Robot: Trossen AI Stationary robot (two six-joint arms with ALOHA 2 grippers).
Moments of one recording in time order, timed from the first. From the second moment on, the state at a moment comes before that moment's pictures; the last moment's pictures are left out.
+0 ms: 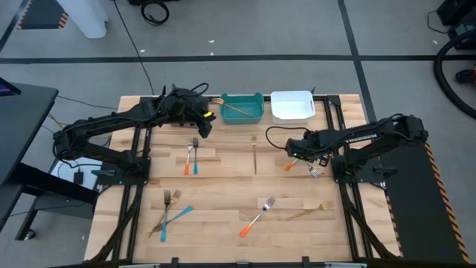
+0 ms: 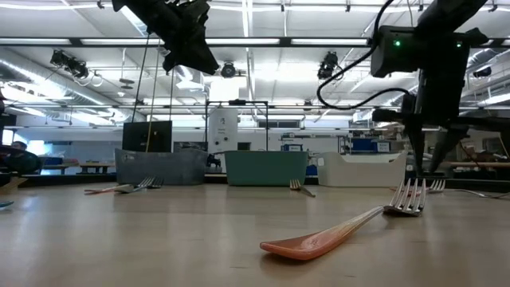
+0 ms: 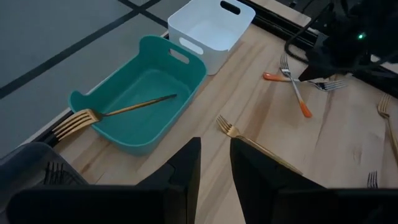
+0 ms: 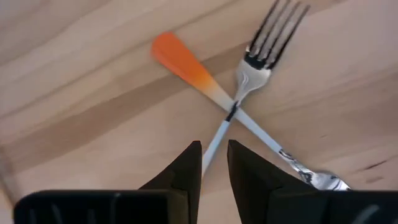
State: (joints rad) left arm 0.38 1.24 1.06 -0.42 -0.05 -0.24; right arm -0.07 1.26 0.63 -0.81 0.25 1.91
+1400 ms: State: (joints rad) left arm 0.38 1.24 1.06 -0.42 -0.05 -0.05; right arm -0.08 1.50 0.65 -0.69 0.19 2.08
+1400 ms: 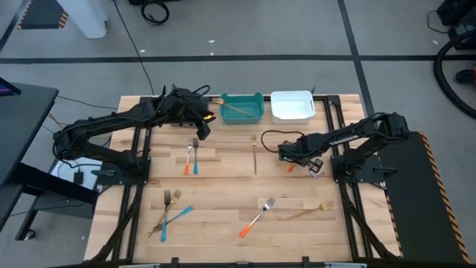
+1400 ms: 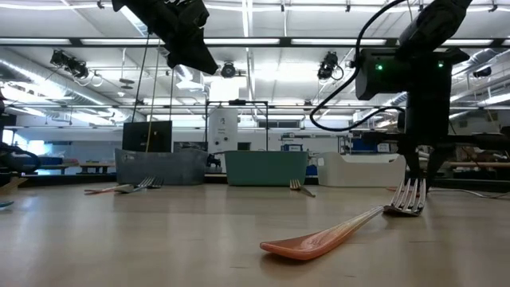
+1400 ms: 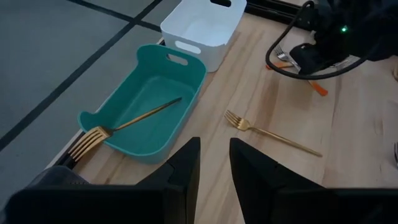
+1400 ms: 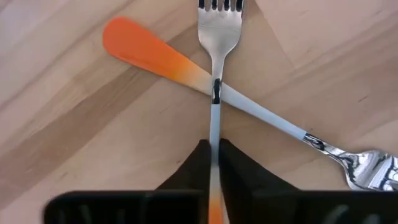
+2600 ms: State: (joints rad) left arm 0.42 1.24 1.06 -0.42 -0.05 -0.04; right arm -0.26 1.32 0.65 -0.68 0.20 1.22
